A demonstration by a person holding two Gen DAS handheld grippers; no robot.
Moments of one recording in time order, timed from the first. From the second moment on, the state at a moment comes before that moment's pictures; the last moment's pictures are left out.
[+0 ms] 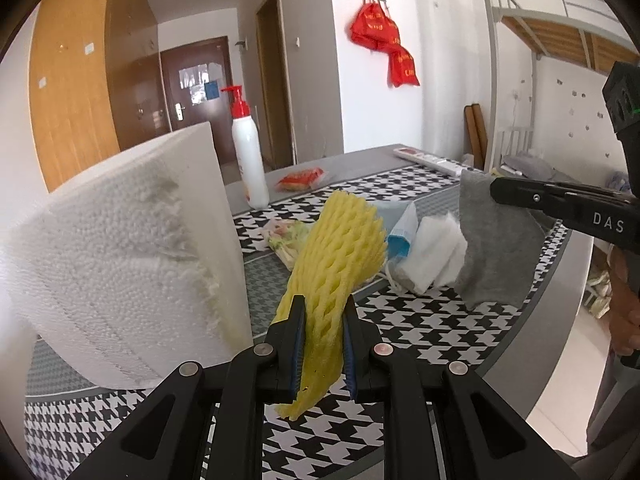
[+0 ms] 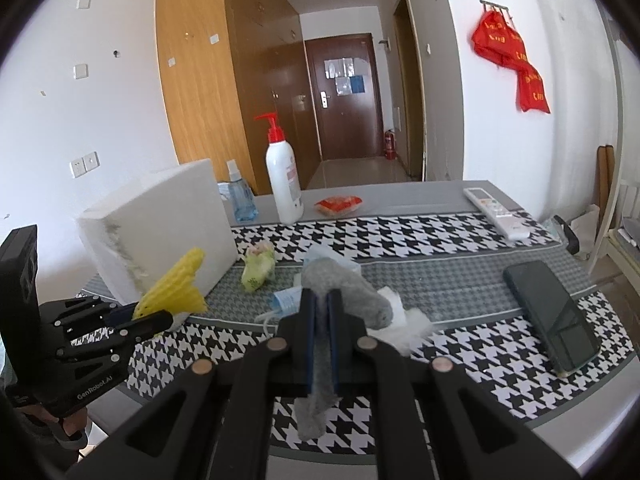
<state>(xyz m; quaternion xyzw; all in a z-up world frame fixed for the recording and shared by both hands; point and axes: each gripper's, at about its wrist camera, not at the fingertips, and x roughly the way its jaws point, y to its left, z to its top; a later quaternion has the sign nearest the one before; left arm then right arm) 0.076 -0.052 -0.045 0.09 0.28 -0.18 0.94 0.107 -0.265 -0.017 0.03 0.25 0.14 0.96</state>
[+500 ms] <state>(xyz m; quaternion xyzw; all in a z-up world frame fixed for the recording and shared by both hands) 0.066 -0.041 -0.030 0.08 0.26 -0.17 0.95 0.097 -0.261 0.002 0.03 0.23 0.14 0.96</state>
